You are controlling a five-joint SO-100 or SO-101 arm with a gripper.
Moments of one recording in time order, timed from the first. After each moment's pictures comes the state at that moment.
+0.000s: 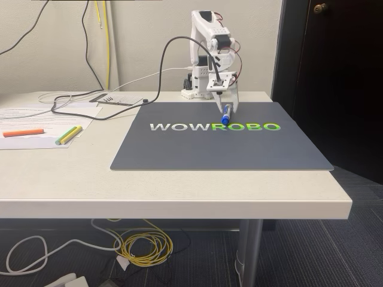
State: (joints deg) arm -31.6 95.3 119.8 52.2 -55.1
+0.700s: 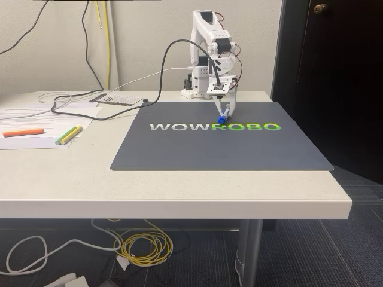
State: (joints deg) arm -31.5 92.7 119.7 49.7 -55.1
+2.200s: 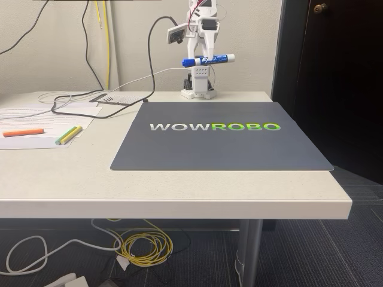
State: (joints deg) arm -16.9 128.1 109.1 62.6 -3.9
